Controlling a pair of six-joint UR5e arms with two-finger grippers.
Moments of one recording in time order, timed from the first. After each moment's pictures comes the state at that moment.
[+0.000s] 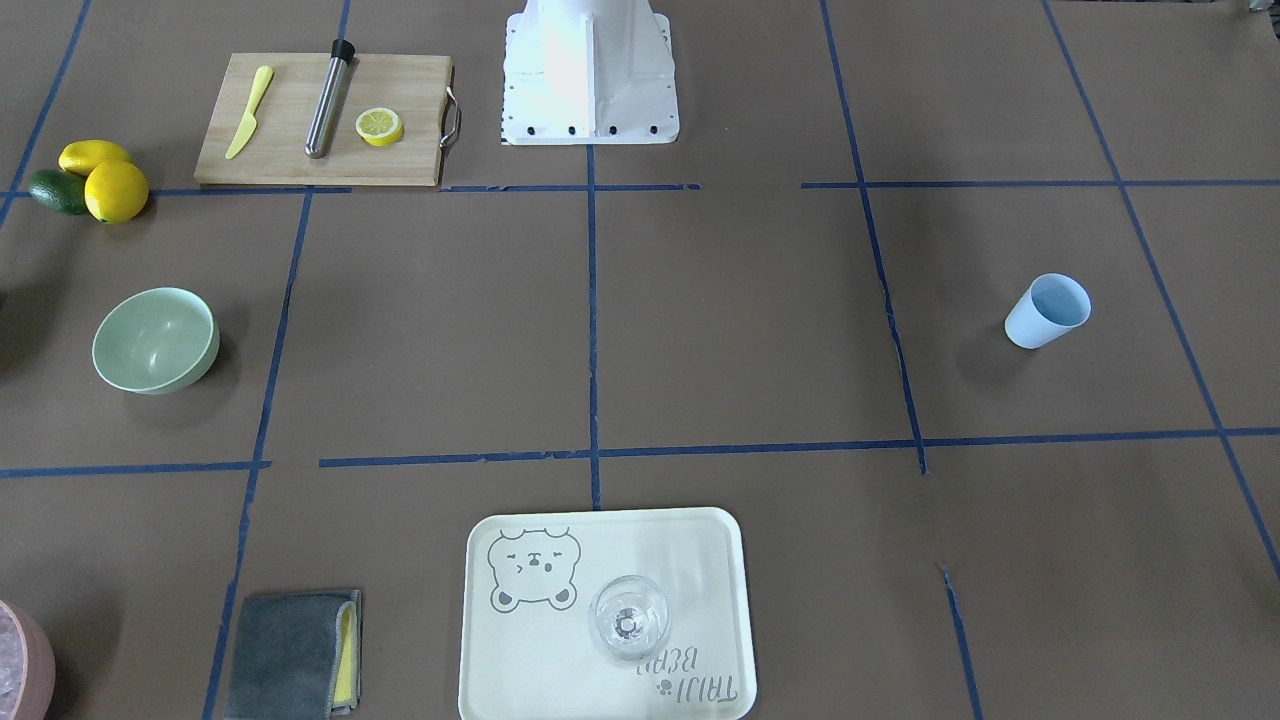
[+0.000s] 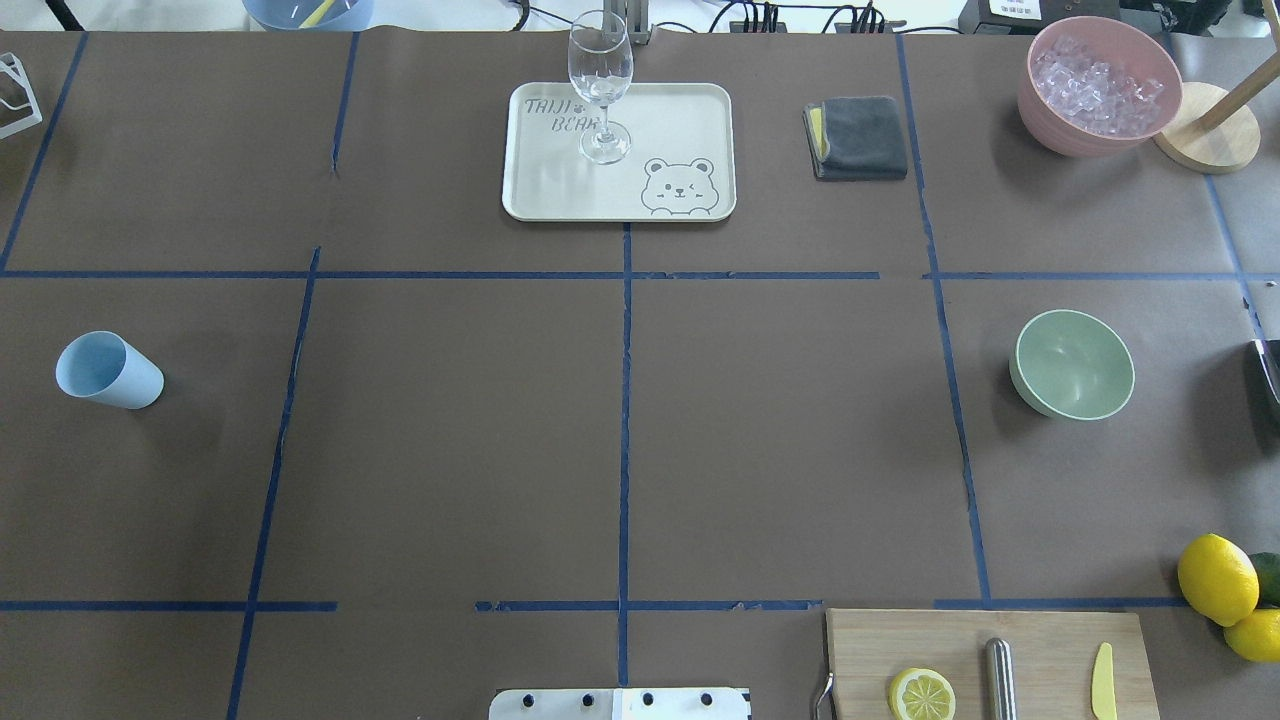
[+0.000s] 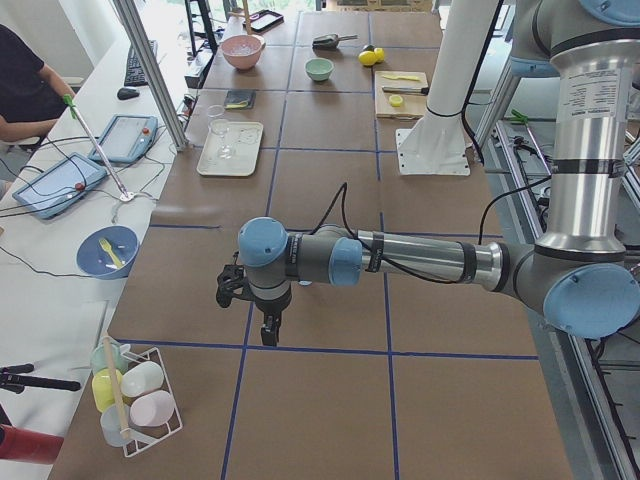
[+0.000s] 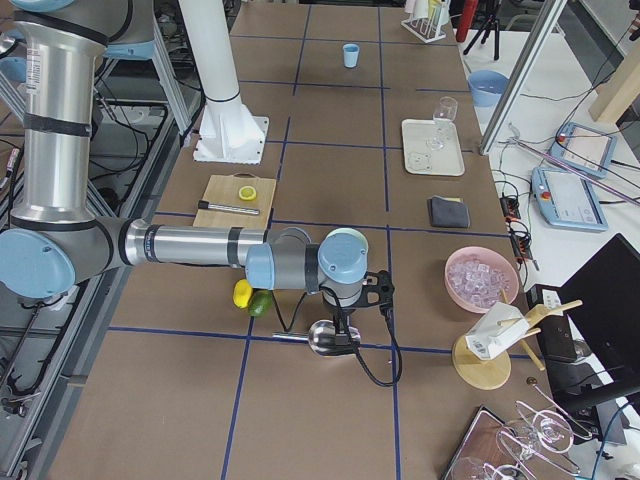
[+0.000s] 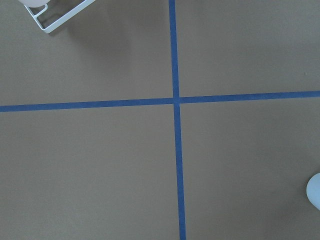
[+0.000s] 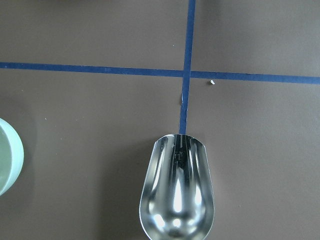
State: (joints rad) left arm -1.56 -1.55 -1.69 -1.54 -2.35 0.00; right arm 1.58 -1.71 1.72 -1.53 2.42 -0.03
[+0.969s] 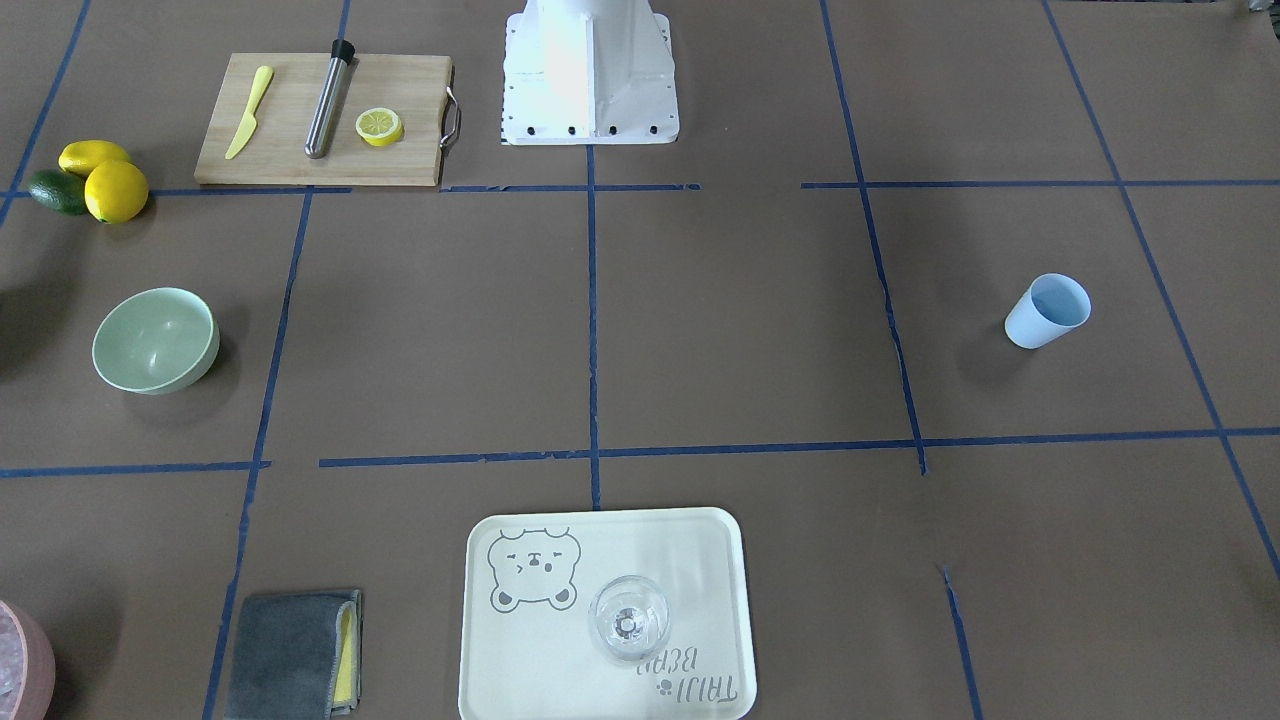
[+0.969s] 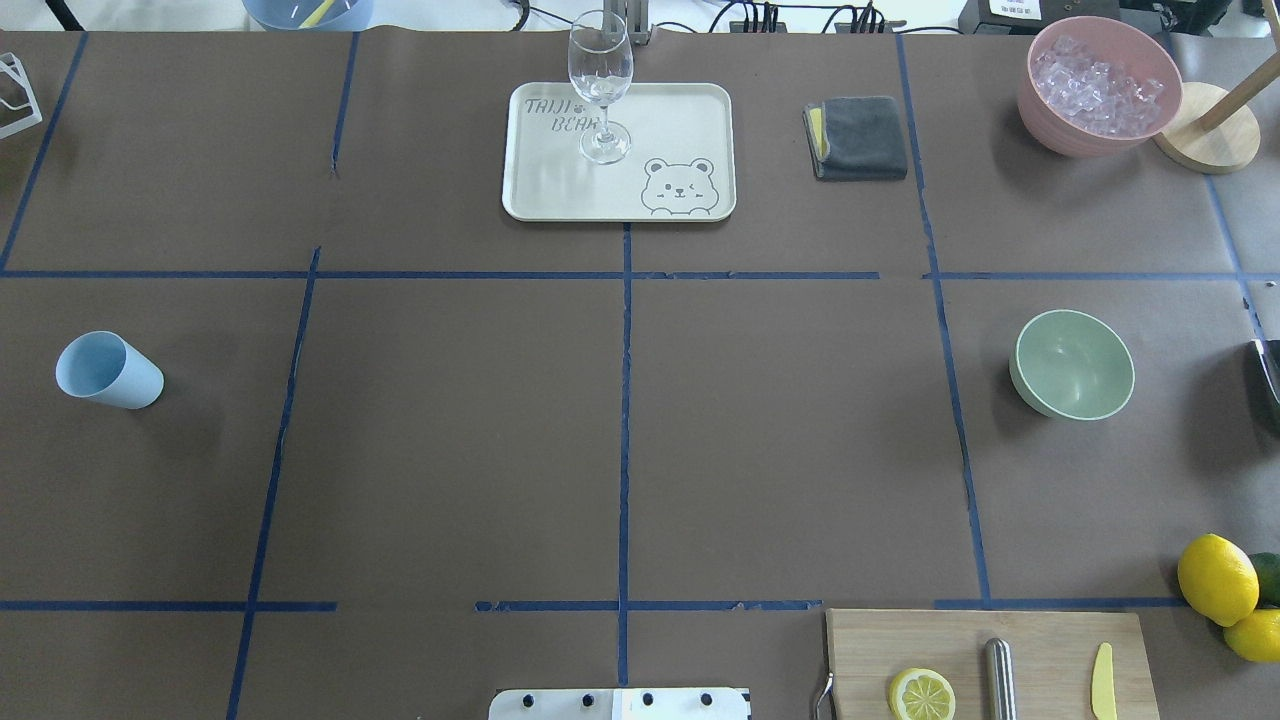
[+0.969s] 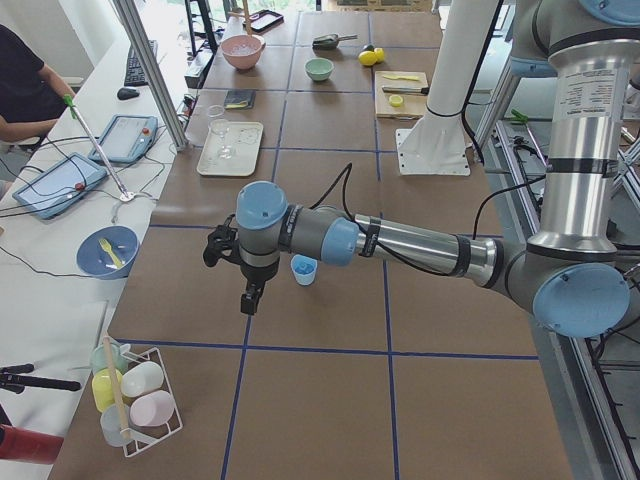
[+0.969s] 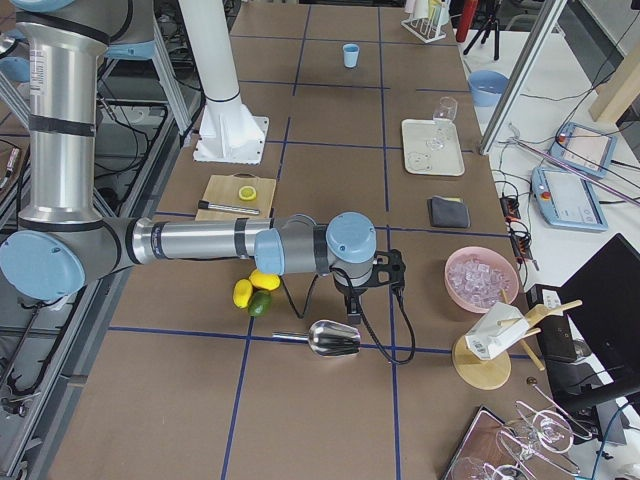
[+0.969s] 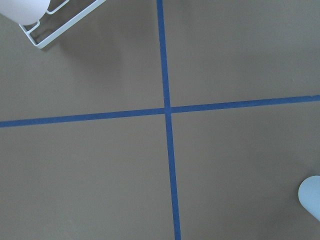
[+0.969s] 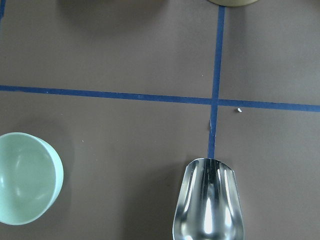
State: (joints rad) left arm -1.55 -1.59 -1.79 -1.65 -2.35 0.00; right arm 1.58 -1.67 1.76 -1.53 2.50 0.05
